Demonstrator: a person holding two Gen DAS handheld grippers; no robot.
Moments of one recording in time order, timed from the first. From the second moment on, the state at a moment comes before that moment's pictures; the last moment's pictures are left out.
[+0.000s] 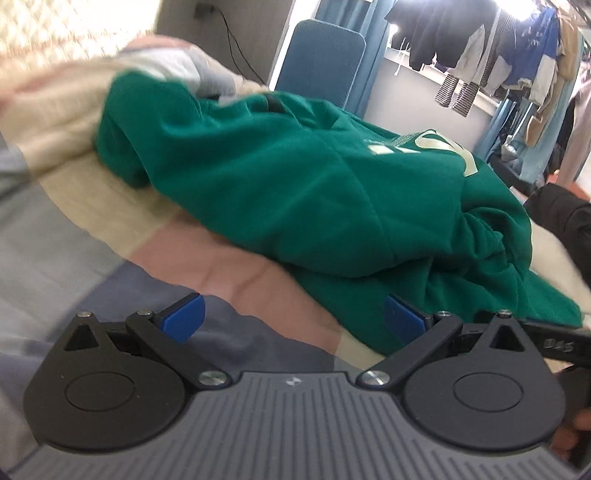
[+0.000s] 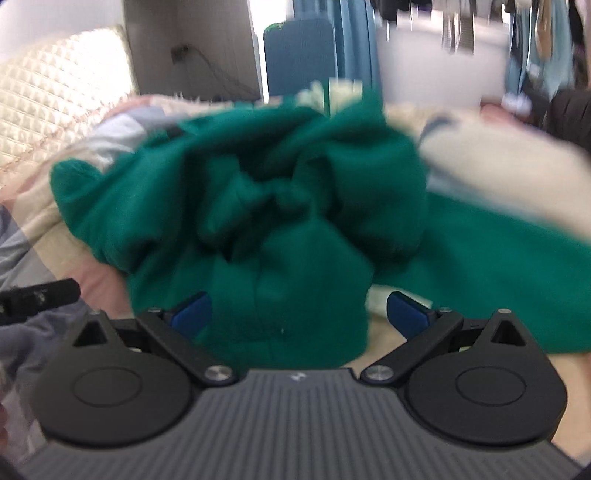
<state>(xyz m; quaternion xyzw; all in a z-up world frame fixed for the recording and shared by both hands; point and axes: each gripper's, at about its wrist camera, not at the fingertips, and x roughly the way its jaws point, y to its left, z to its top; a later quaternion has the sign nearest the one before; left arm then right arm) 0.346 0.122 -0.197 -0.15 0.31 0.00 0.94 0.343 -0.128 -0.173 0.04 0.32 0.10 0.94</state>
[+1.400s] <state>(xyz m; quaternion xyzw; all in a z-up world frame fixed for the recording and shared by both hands) 0.204 0.115 -0.136 -0.21 0.22 -0.04 0.95 0.178 -0.102 -0.105 -0.01 0.29 0.27 0.92</state>
